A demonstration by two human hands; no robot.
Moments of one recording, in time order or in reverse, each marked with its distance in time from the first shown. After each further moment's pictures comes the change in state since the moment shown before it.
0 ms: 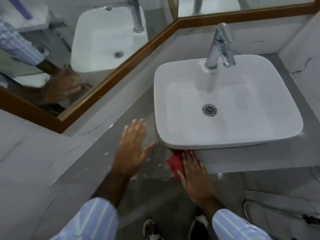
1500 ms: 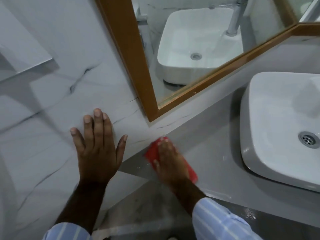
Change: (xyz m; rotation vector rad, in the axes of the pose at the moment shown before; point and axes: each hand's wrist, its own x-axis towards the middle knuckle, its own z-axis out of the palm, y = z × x) left_hand -0.127 -0.231 -0.103 0.931 0.599 -0.325; right_hand 0.133 -0.298 0.056 0.126 -0.136 -0.415
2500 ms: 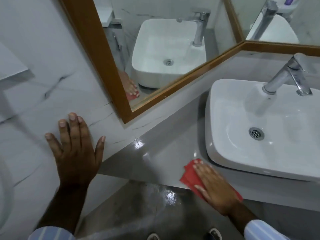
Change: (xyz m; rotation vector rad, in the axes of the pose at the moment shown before) left_hand -0.002 0.013 -0.008 -0.103 -0.040 -0.110; right_hand -0.182 0.177 -0.076 -0.286 -0.108 -0.030
